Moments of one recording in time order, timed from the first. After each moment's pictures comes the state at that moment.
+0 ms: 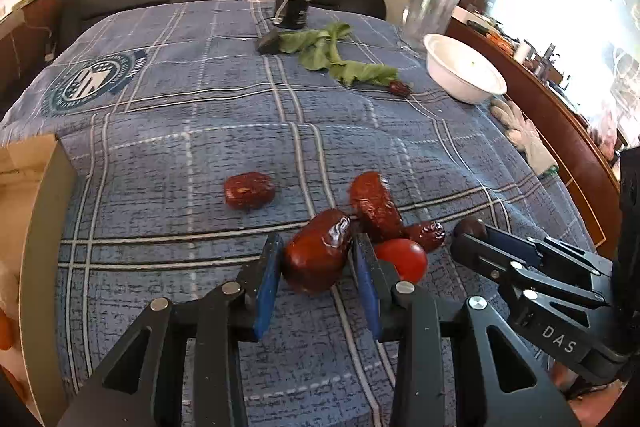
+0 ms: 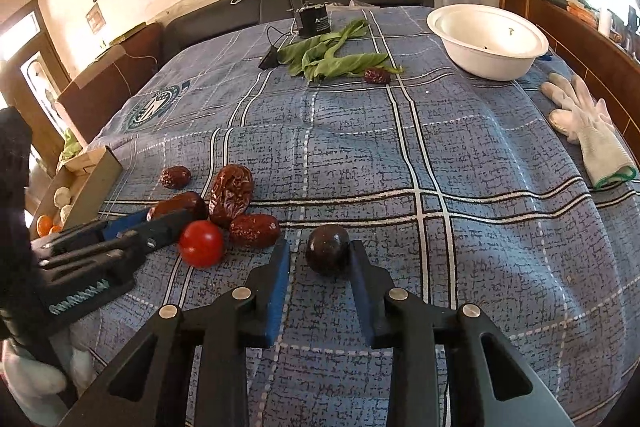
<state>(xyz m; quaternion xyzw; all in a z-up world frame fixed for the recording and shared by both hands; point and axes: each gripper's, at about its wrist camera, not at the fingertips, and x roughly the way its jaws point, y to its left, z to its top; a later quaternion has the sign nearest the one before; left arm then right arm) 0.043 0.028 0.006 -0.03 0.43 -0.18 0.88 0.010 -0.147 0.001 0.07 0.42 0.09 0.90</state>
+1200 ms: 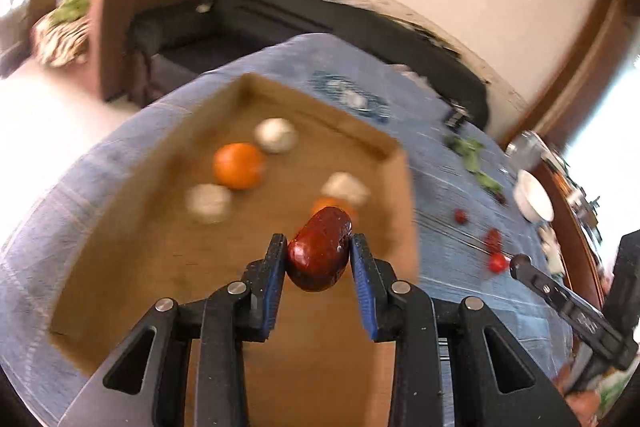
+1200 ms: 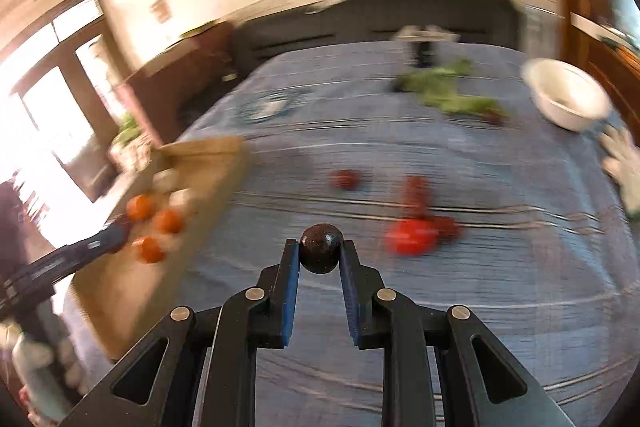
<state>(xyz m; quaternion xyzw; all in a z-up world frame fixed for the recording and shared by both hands) -0.094 0.280 0.051 -0.22 0.37 0.01 0.90 -0.048 -0.018 0.065 0.06 0.39 0.23 0.89</state>
